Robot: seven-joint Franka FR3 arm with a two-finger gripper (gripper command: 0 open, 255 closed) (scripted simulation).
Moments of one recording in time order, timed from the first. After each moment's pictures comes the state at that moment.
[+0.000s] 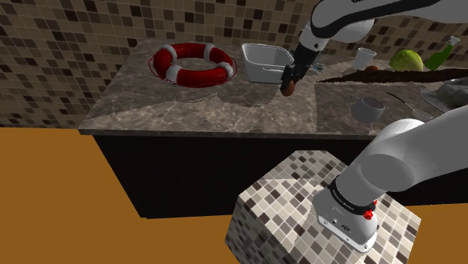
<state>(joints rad) 0.00 -0.48 -0.29 -2.55 0.03 2.14 -0.29</state>
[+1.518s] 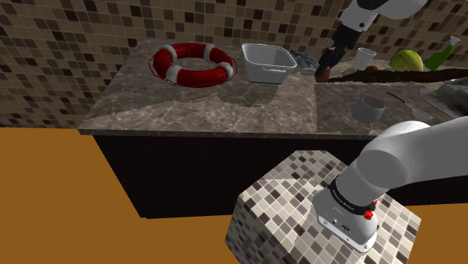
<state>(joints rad) -0.11 -0.62 -0.42 -2.44 -0.08 1.87 -0.45</state>
